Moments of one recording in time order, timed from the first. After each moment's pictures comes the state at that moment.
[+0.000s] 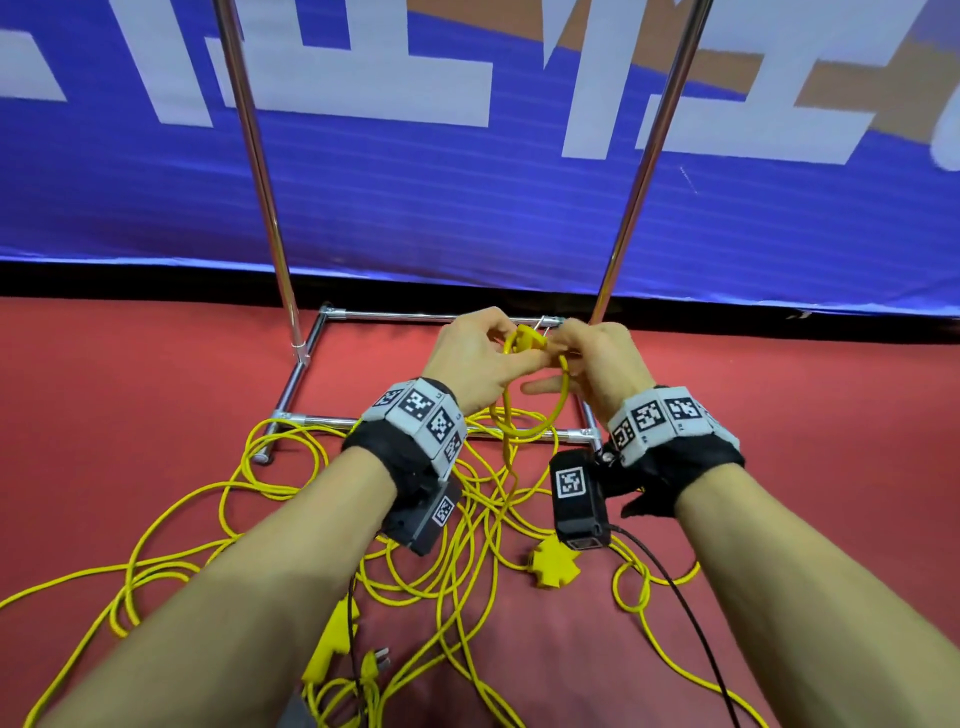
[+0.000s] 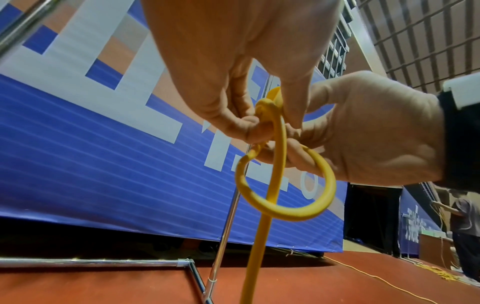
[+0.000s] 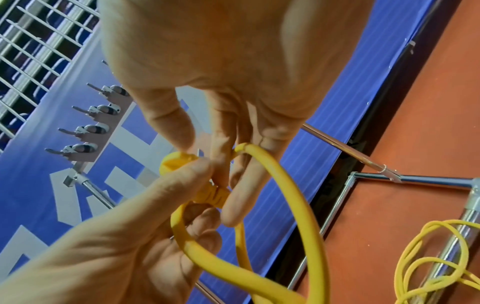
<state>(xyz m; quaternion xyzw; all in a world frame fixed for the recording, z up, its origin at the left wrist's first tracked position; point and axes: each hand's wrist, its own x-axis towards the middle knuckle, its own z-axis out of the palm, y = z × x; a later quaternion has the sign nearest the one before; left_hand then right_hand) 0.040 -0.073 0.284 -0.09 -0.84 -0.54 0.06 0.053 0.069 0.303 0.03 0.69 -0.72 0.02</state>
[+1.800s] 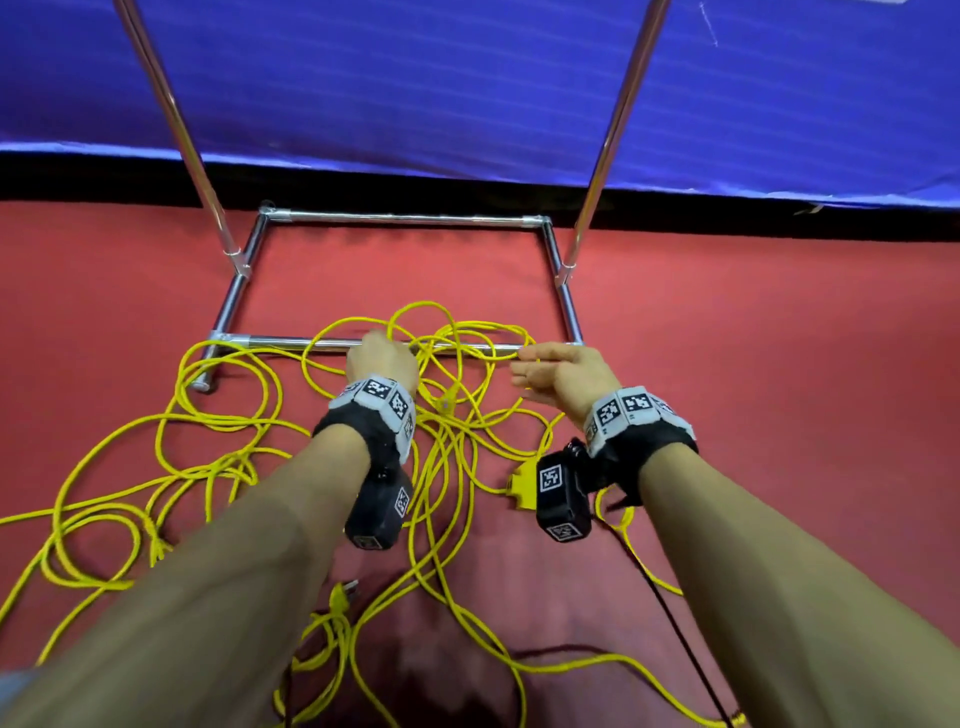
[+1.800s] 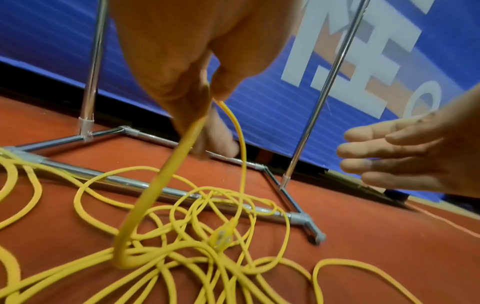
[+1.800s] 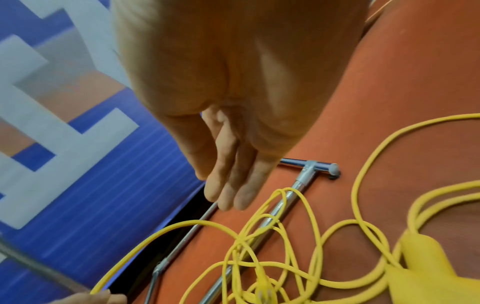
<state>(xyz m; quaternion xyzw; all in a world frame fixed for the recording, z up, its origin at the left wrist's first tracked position) -0.001 -0.092 0.121 0.21 -0.91 -0.36 -0.04 0.039 0.106 0.149 0.18 0.72 -0.66 0.14</state>
